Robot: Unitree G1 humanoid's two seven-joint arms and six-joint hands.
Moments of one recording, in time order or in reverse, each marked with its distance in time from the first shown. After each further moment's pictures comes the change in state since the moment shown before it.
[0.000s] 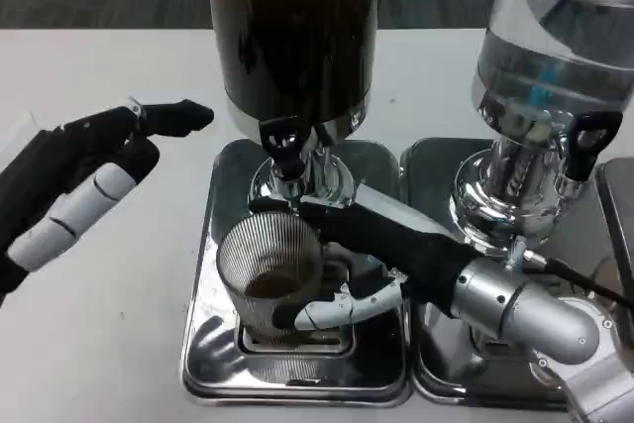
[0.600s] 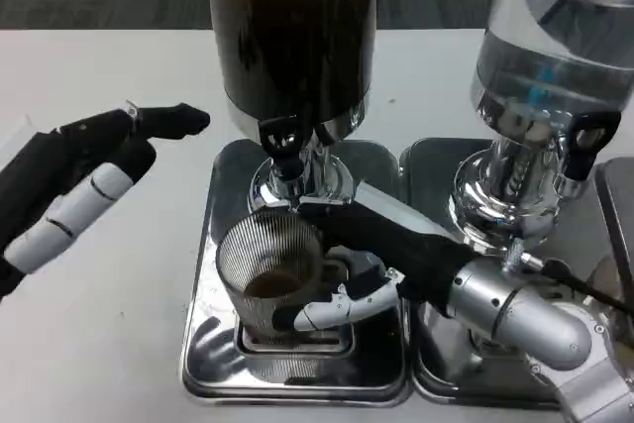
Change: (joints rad) left arm 0.009 0.000 0.008 -0.004 0.000 0.006 0.000; right arm 0.011 0.013 0.008 -0.009 -0.049 0.005 -0.057
